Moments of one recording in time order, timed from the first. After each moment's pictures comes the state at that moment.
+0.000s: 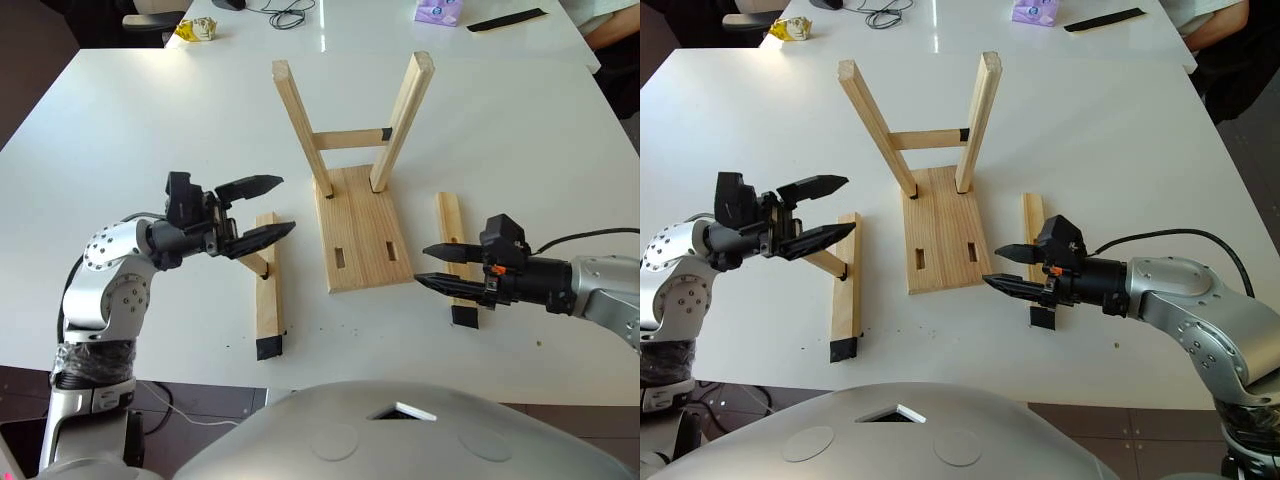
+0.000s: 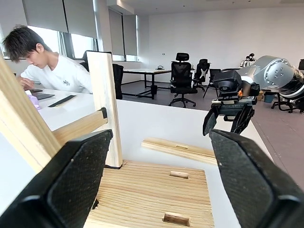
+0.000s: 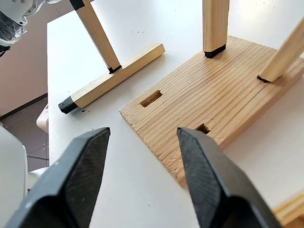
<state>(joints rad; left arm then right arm) -0.03 0.62 0.13 -0.17 -0.78 0.25 -1.22 0.18 -0.88 -0.12 -0.70 0.86 0.86 0.79</state>
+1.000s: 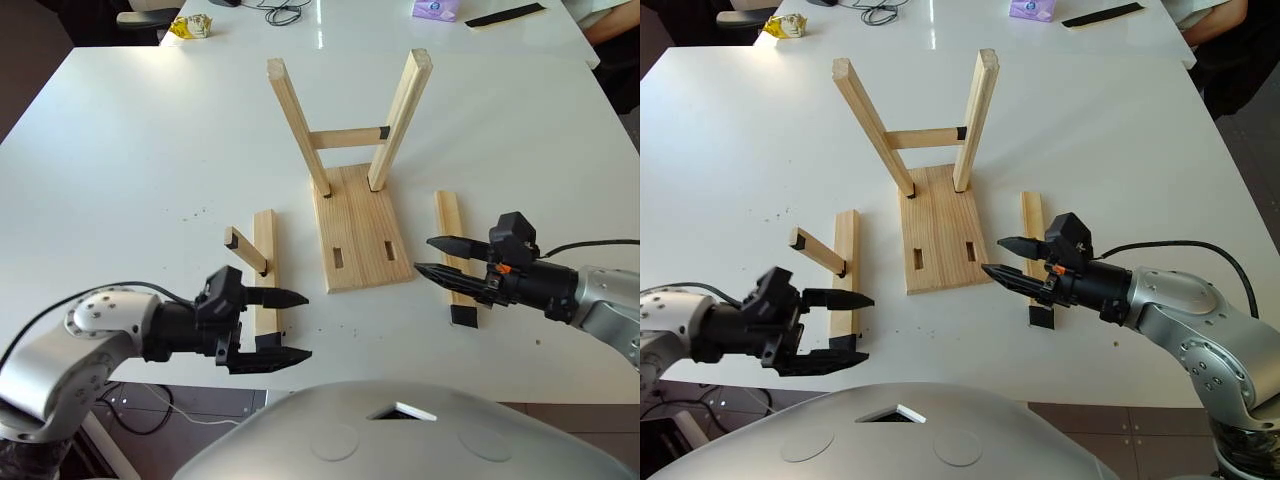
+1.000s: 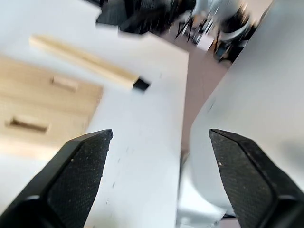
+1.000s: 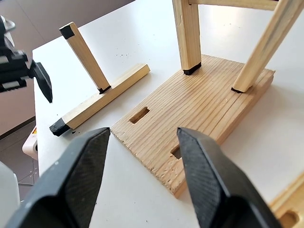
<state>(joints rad) 0.47 0.90 0.08 -0.65 -0.68 0.50 -1.17 0.26 -0.80 -0.20 -0.77 0.92 0.86 0.66</state>
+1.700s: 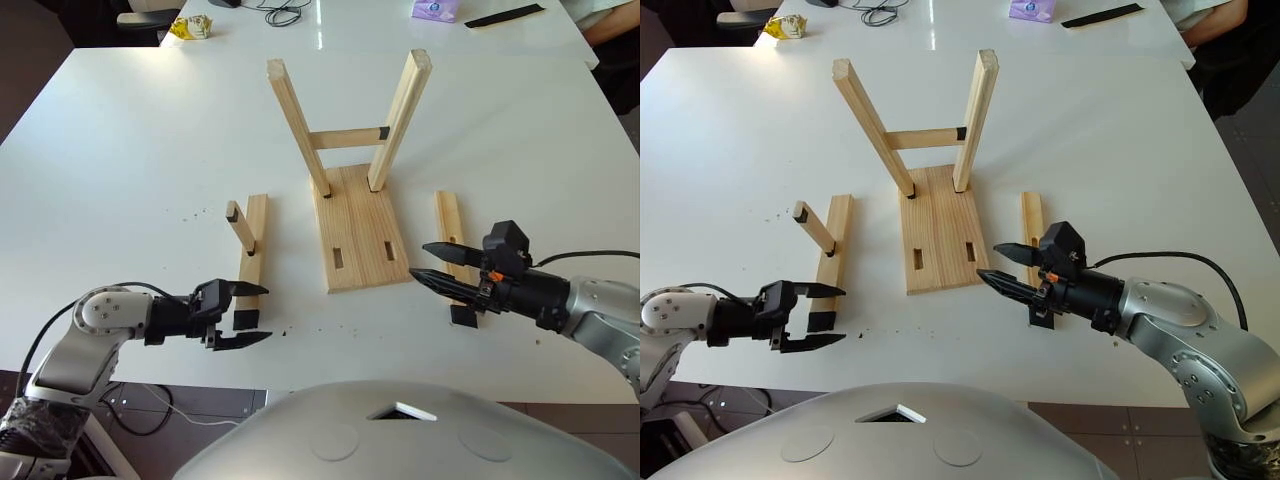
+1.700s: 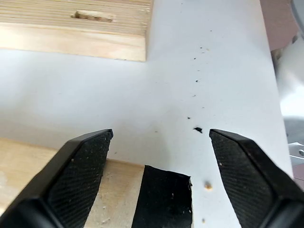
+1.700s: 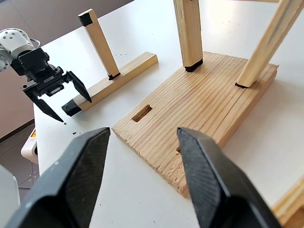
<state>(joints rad) 0.33 0.91 -0.02 -0.18 -0.36 0.03 -1.25 0.32 -0.78 -0.18 -0.81 0.90 0.84 0.61</state>
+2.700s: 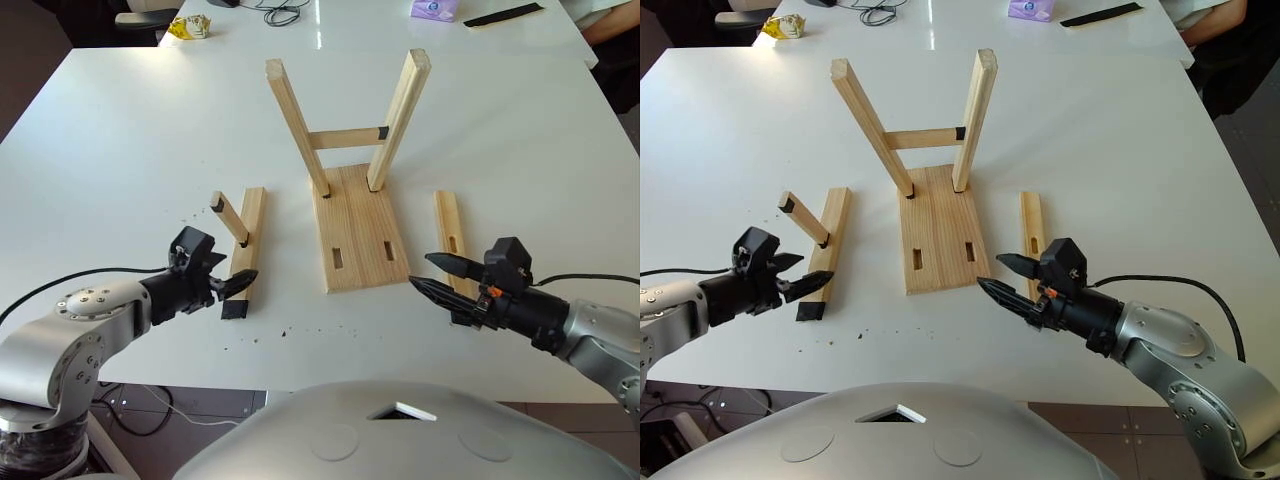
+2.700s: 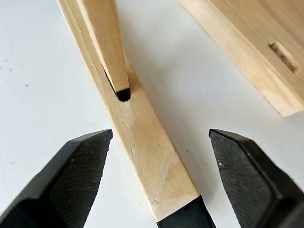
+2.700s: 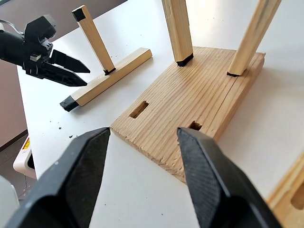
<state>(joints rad) 0.30 0.72 0.32 -0.75 -0.68 1.27 -0.45 0.45 -0.73 -0.20 -0.89 0.90 0.80 0.54</state>
